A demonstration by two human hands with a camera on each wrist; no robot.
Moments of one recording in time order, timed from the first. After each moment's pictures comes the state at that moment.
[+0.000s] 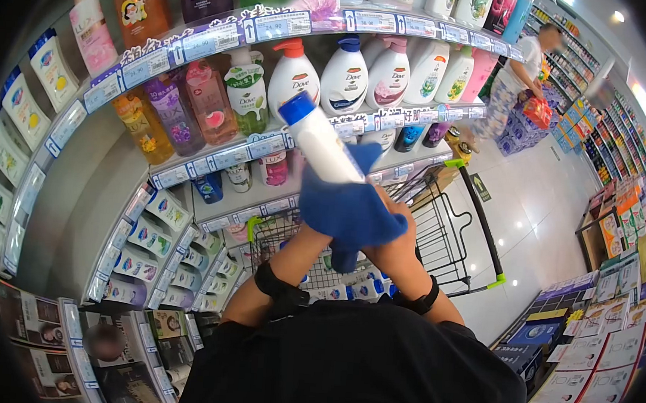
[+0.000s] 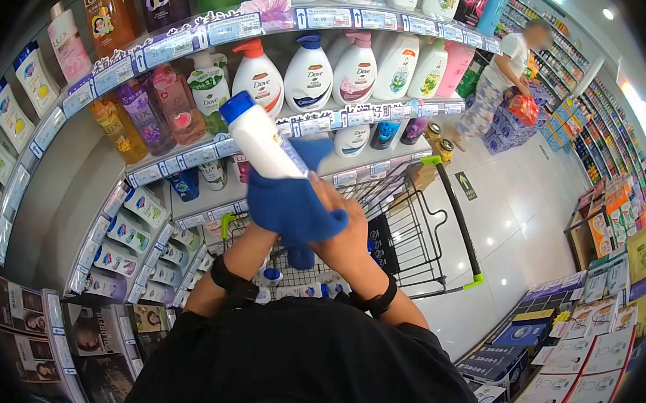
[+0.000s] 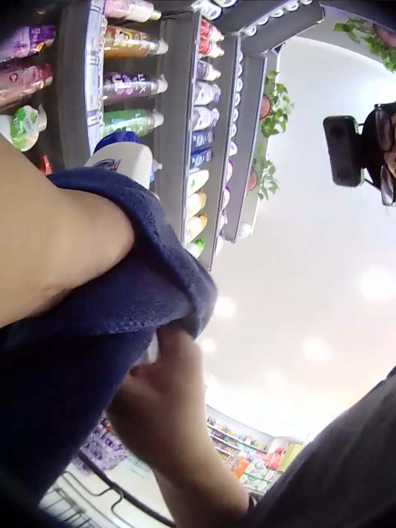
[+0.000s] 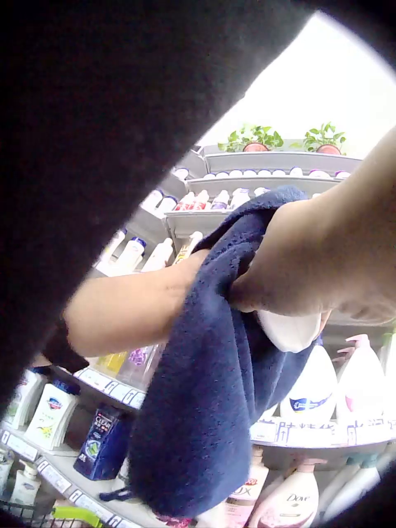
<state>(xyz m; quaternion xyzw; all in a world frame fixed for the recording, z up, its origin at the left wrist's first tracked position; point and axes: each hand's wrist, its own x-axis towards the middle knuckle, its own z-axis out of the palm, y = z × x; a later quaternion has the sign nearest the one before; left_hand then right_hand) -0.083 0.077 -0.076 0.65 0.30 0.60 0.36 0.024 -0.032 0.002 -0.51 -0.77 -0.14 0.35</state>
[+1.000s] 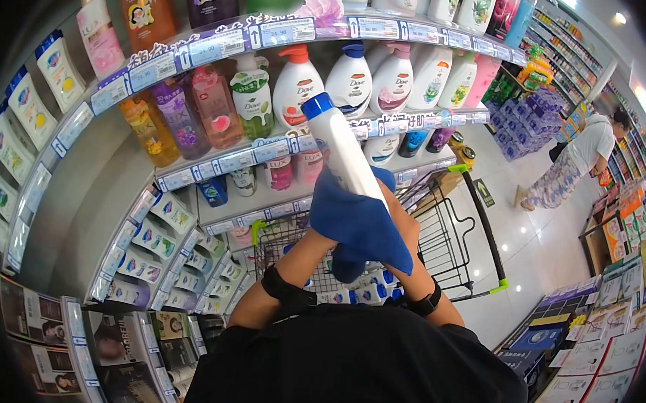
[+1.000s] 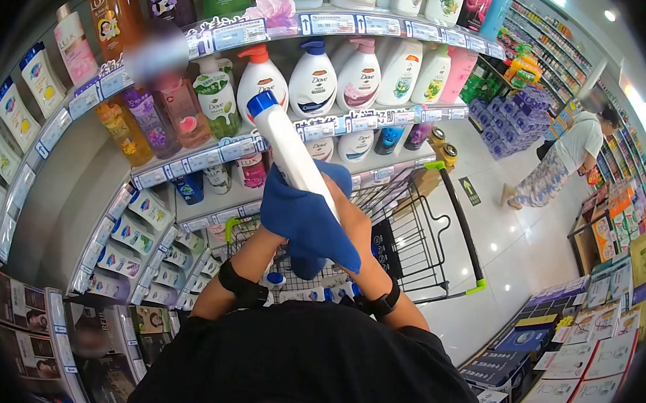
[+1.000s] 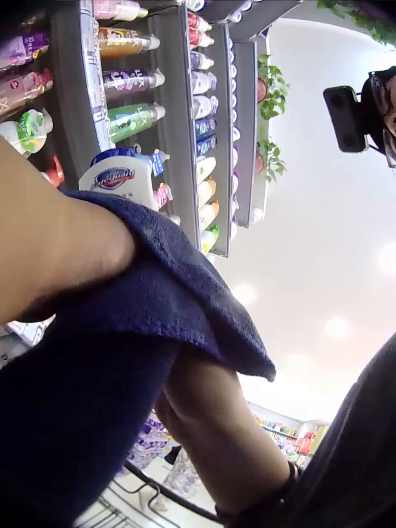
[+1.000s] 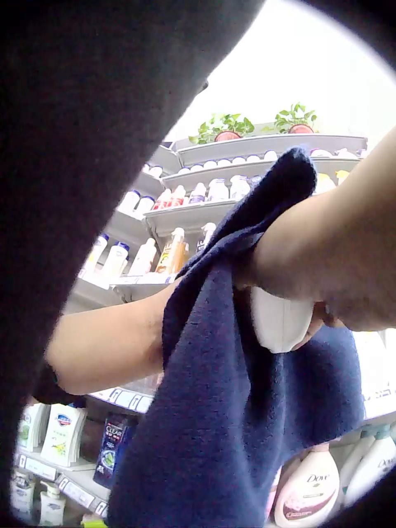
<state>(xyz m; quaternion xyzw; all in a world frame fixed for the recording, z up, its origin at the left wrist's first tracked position) -0.089 0.055 -0.024 0.67 0.22 0.61 0.35 0.021 -0.024 0.004 -0.61 -0.65 0.09 0.45</state>
